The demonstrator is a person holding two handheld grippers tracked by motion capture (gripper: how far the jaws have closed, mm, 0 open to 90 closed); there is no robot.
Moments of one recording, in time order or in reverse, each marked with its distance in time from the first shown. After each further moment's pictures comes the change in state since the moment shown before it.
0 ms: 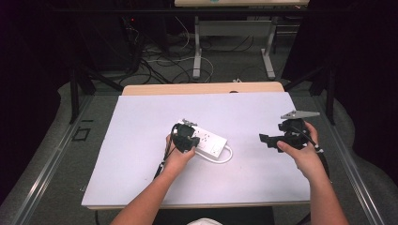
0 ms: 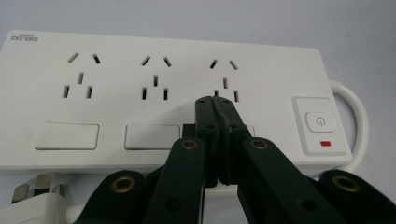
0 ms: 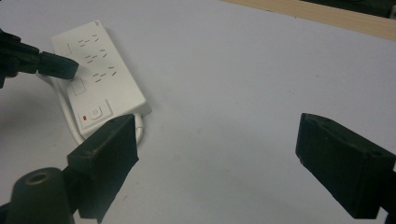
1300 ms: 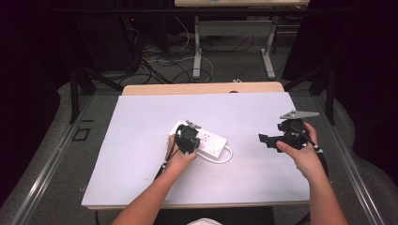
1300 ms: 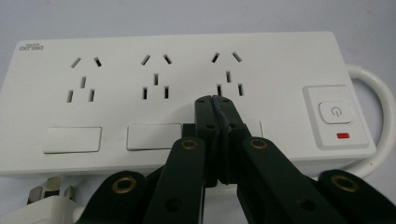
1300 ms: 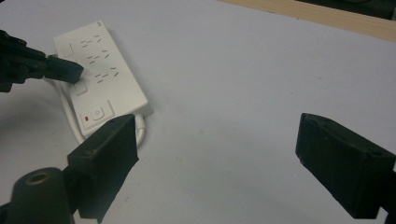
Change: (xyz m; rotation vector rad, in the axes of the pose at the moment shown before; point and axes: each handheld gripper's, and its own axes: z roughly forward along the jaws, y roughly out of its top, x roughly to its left) left arm -0.012 -0.002 0.004 0.004 0.093 0.092; right arm 0.001 0.000 0.001 -0.008 0.003 -0.002
